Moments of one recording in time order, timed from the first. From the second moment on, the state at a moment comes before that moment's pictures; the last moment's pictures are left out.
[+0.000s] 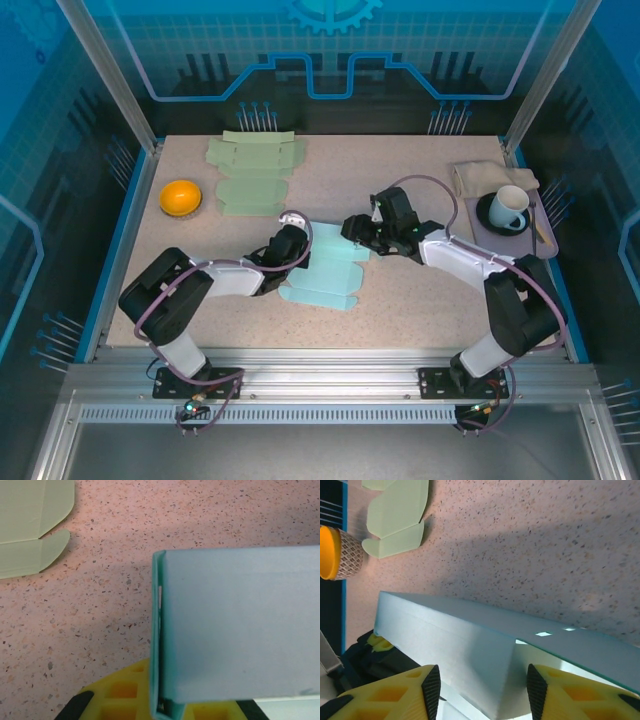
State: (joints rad) left arm -0.64 1.68 0.71 0.27 -0.36 -0.33; right arm 0.49 1.56 0.93 -0.14 -0.29 0.83
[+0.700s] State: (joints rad) left arm -0.65 1.69 0.74 0.22 -0.38 -0.38; right arm 0.49 1.49 0.85 -0.11 -0.25 0.91
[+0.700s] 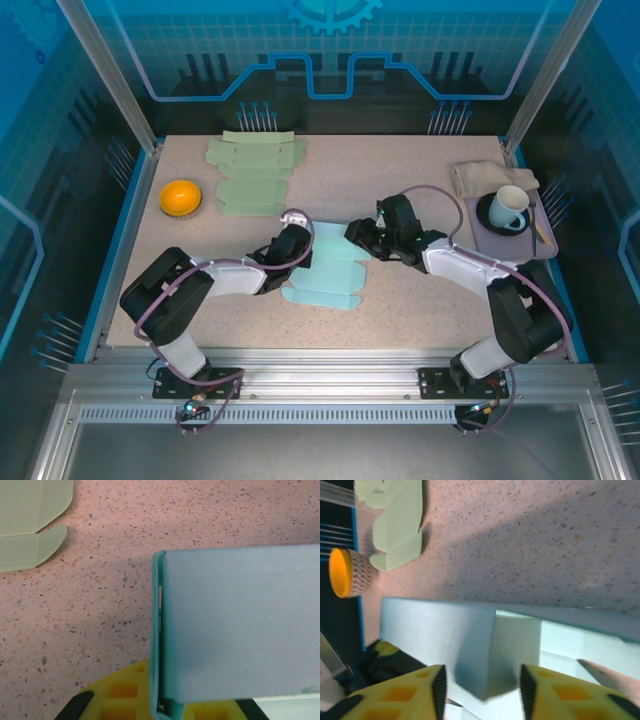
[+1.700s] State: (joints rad) left arm -0.65 1.69 0.83 0.03 -0.42 -0.48; right arm 0.37 1.68 0.73 0.07 -0.12 0.62
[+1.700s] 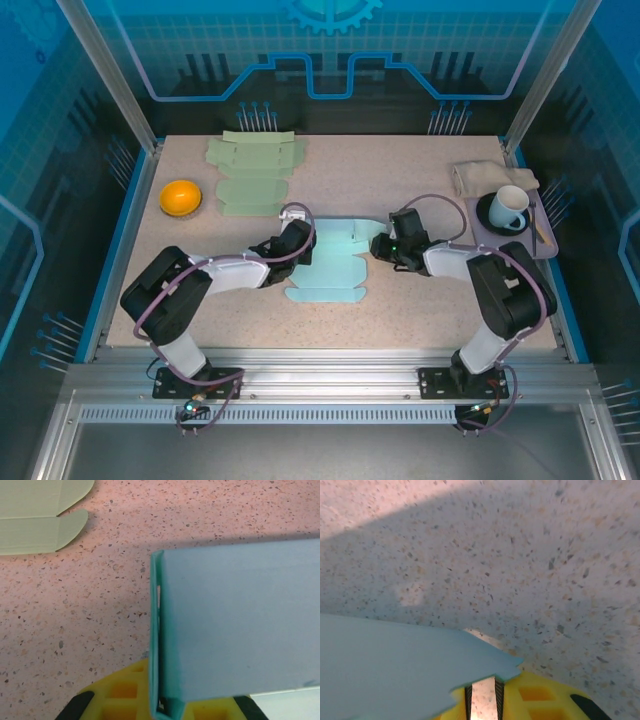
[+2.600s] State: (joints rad) left arm -0.66 1.72 0.86 0.00 -0.48 -0.53; right arm 0.51 1.85 0.83 0.30 -0.21 0.74
